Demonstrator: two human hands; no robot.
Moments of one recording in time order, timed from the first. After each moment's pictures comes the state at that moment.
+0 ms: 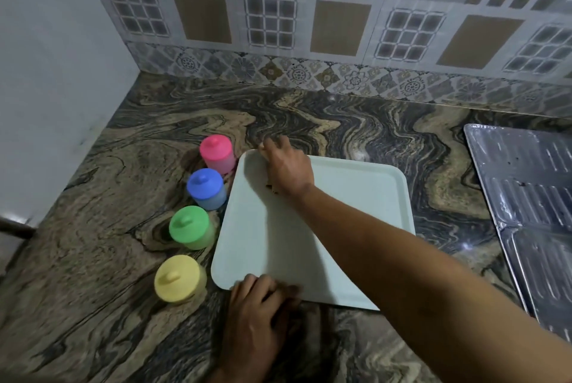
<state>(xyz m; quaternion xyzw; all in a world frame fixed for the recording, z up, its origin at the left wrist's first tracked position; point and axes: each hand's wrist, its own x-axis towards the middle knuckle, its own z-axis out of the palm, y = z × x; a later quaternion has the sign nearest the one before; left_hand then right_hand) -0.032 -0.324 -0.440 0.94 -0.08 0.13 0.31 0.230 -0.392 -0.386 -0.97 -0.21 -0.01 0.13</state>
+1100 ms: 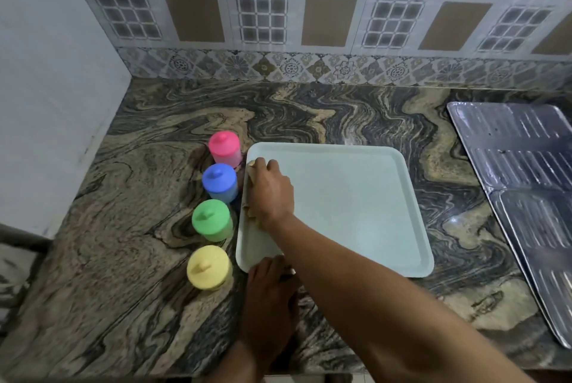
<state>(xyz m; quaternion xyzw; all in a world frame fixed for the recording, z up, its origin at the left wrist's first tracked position) -0.035 -0.295 -0.444 0.94 -0.14 0.07 0.31 0.146 -0.328 -0.390 -0.97 -0.05 0.00 0.24</state>
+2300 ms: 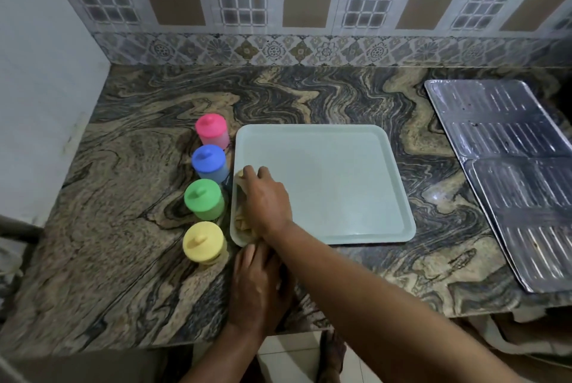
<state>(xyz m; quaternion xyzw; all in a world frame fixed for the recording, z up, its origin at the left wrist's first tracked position) -0.059 -0.287 -0.439 0.95 -0.10 0.11 0.28 0.081 -0.343 -0.390 -0.97 -0.08 0.01 0.22</state>
